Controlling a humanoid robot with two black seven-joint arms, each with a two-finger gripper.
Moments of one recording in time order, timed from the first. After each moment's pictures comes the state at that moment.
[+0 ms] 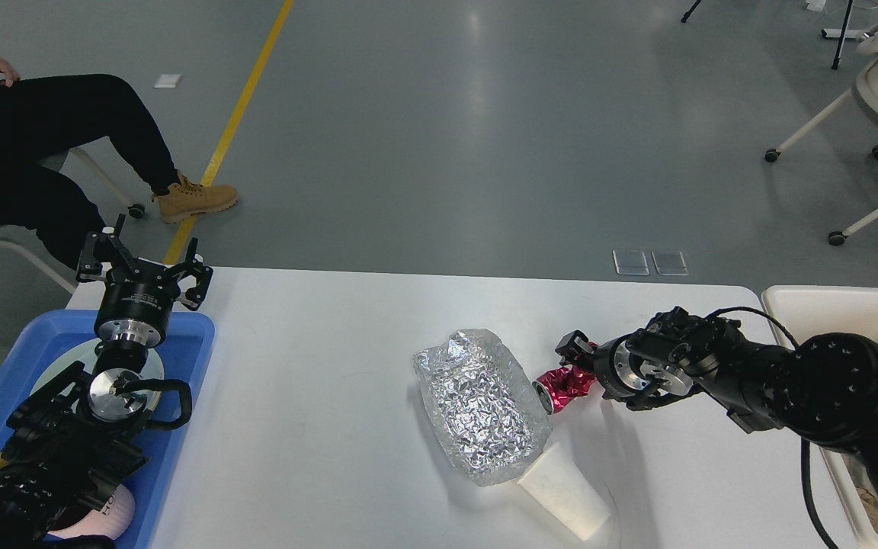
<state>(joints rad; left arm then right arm) -0.65 0.17 -1.04 -0.32 -0.14 -0.54 -0.36 1.09 -0.03 -0.89 0.50 0.22 0.22 -0.18</state>
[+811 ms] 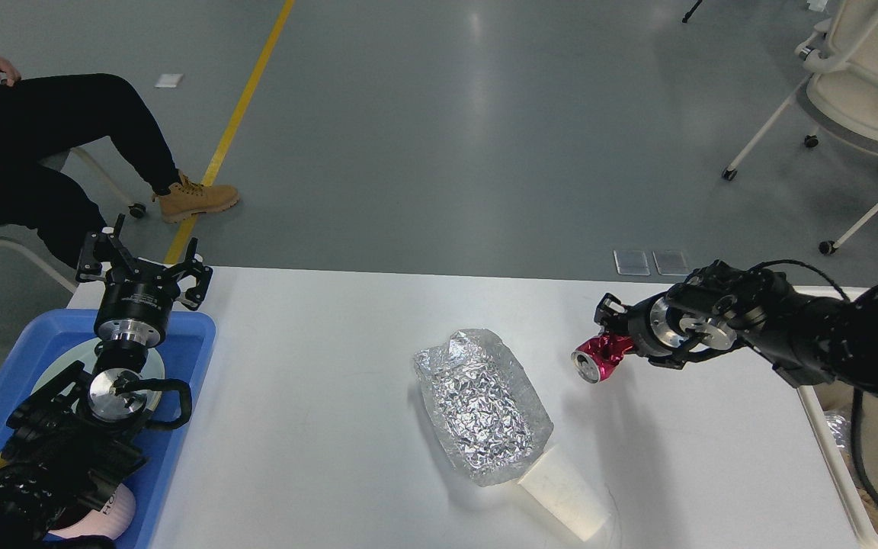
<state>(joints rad) -0.65 0.17 -1.04 -0.32 -0.14 -0.54 -0.36 1.32 -0.22 -0.91 0.66 0.21 0.28 -0.20</state>
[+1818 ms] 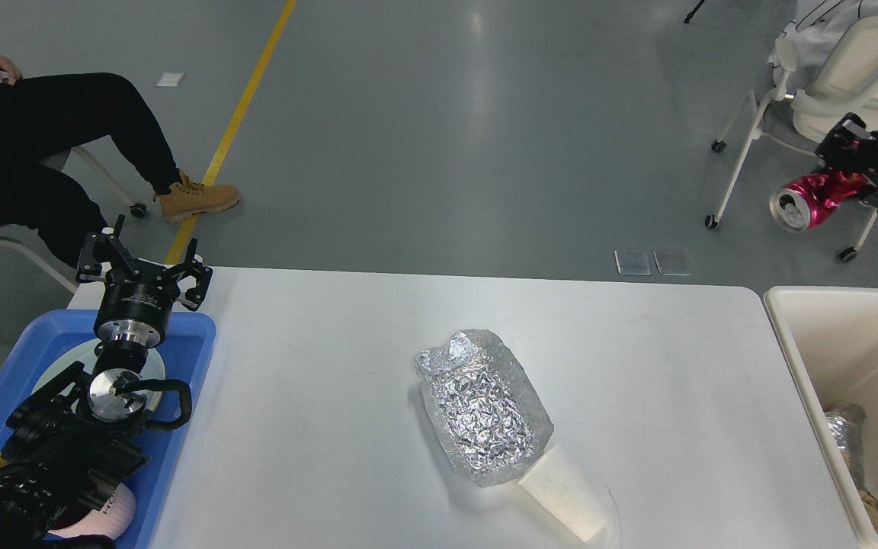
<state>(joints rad) -0.65 0.17 -1.04 -0.32 -0.14 -0.54 -0.36 1.58 -0.65 -1.05 0.63 0.17 0.39 -0.20</state>
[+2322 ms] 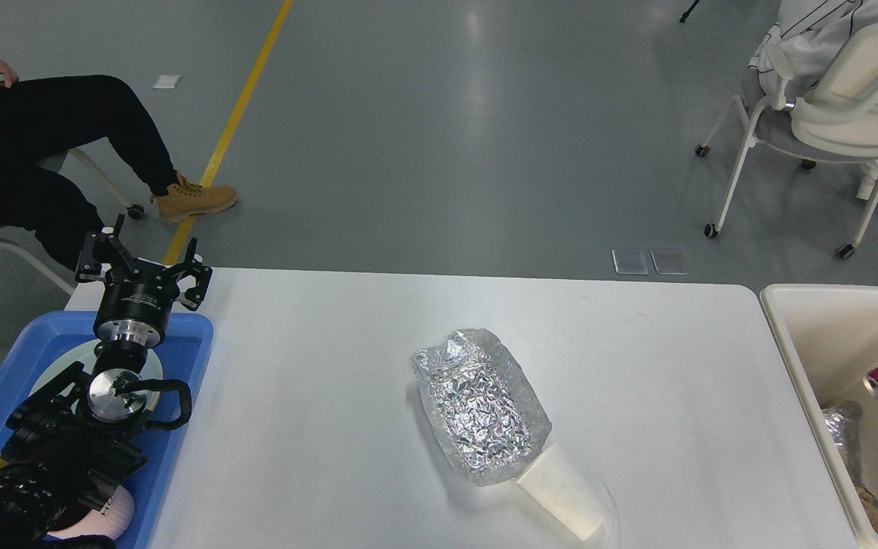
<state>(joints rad) -0.65 0.17 -1.04 -0.32 -0.14 -0.54 -0.36 0.86 -0.49 -1.04 0.14 0.17 0.18 -0.19</state>
